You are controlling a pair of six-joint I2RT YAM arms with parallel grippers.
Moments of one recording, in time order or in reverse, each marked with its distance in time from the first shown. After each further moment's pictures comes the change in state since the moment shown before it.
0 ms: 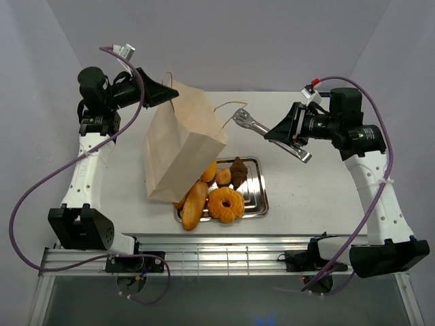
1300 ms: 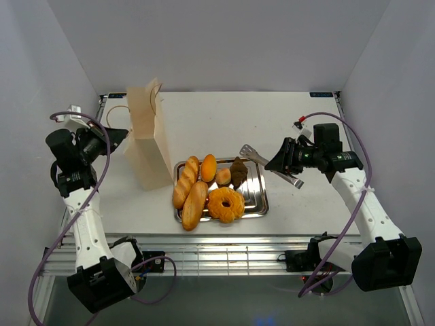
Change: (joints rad) left arm 0.435 -0.412 -0.484 -0.288 -0.332 0.097; right arm -0.010 -0.103 -0.546 0.217 0.118 -0.160
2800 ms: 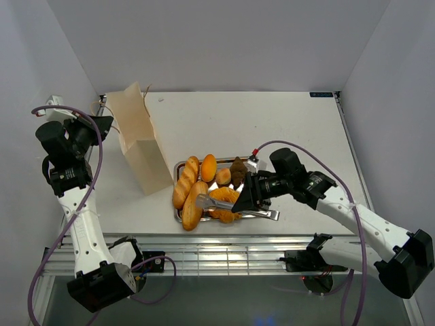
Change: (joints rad) left arm 0.000 -0.001 0.145 -0.040 -0.231 -0.034; right arm 0.539 -0.090 -0.159 0.119 -0.038 0.351
